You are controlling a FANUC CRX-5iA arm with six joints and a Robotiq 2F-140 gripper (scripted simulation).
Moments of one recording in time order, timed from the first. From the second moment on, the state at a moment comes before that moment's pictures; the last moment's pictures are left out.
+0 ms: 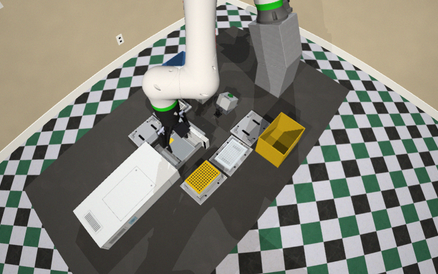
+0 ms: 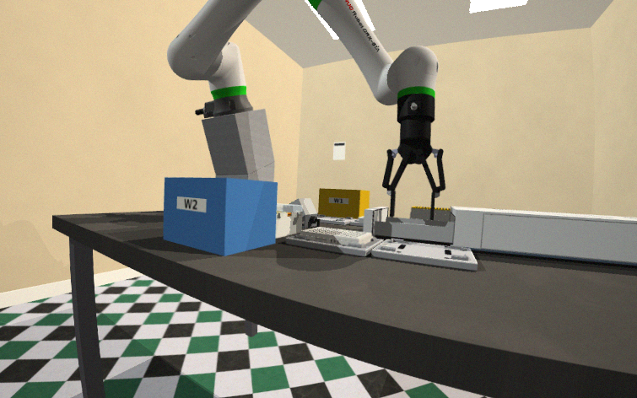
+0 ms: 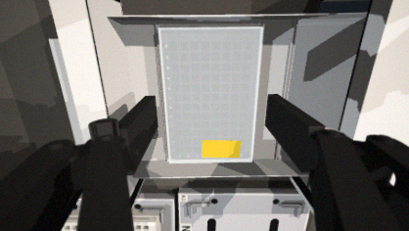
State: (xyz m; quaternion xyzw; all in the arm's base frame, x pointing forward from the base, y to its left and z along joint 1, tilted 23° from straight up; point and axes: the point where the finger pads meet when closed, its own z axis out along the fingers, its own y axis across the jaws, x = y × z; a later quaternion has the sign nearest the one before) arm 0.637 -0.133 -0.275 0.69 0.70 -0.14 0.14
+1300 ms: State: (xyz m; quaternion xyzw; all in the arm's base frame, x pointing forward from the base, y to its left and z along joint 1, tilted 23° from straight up) arm 0.637 -0.115 -0.233 0.69 0.70 -0.14 0.14
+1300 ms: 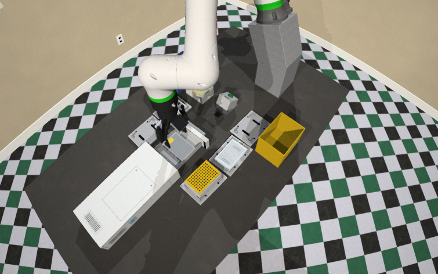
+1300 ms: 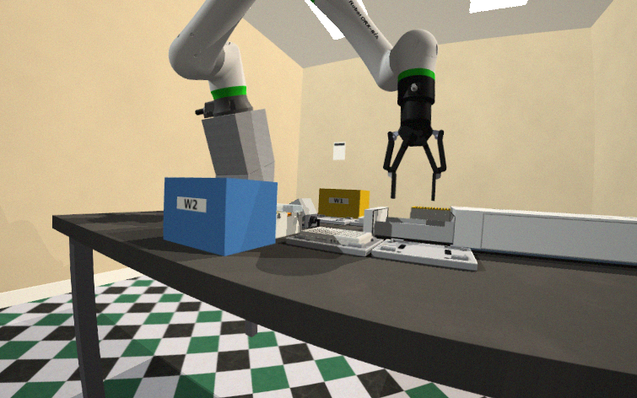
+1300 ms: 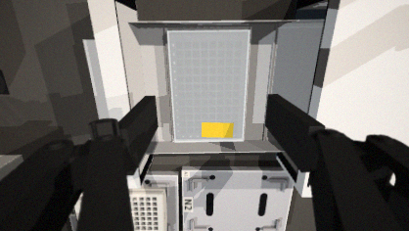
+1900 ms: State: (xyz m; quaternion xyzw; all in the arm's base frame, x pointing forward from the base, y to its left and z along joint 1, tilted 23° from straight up) arm 0.637 -0.107 -0.213 0.69 0.70 -0.14 0.14
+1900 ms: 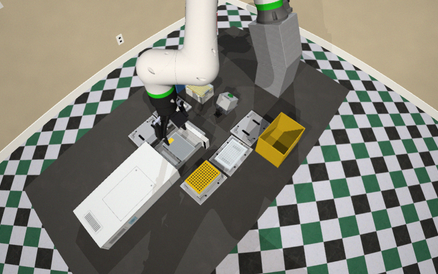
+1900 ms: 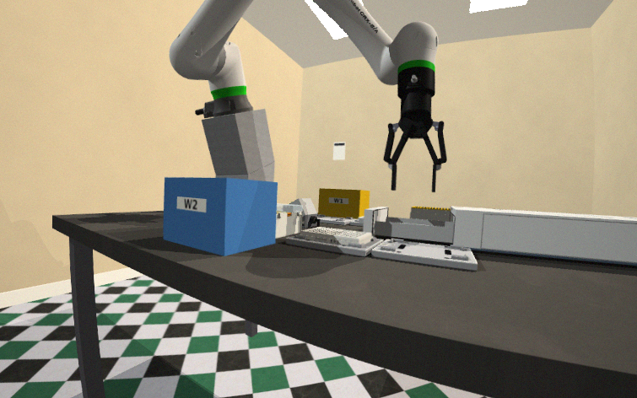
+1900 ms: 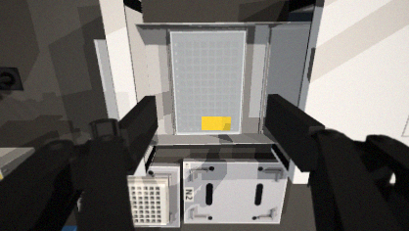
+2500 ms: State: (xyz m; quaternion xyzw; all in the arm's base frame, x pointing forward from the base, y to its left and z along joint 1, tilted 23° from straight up) arm 0.637 -0.099 -0.194 0.69 0.70 -0.14 0.14
